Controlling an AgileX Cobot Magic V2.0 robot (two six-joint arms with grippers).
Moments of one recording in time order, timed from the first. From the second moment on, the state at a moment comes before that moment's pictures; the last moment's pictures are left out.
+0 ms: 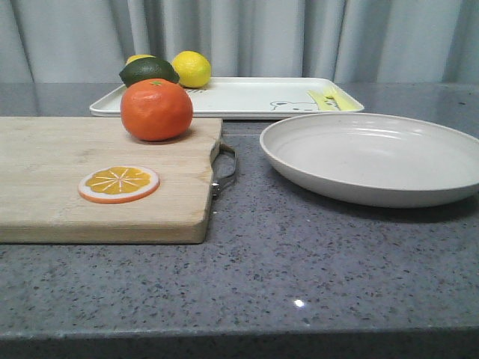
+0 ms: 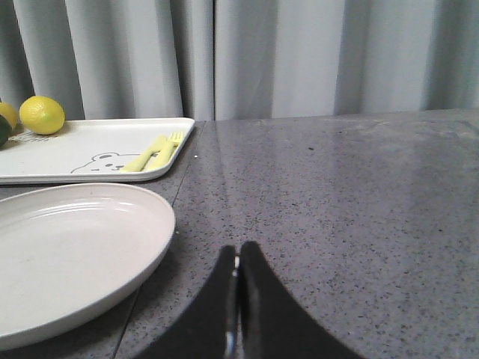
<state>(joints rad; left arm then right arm) 0.04 0.00 0.00 -0.12 0.03 0.10 0.03 -0.01 0.03 -0.08 0.02 0.20</state>
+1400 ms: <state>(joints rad) 0.04 0.05 -0.07 -0.12 0.06 0.10 0.03 0.01 -0.05 -0.08 0.12 0.20</state>
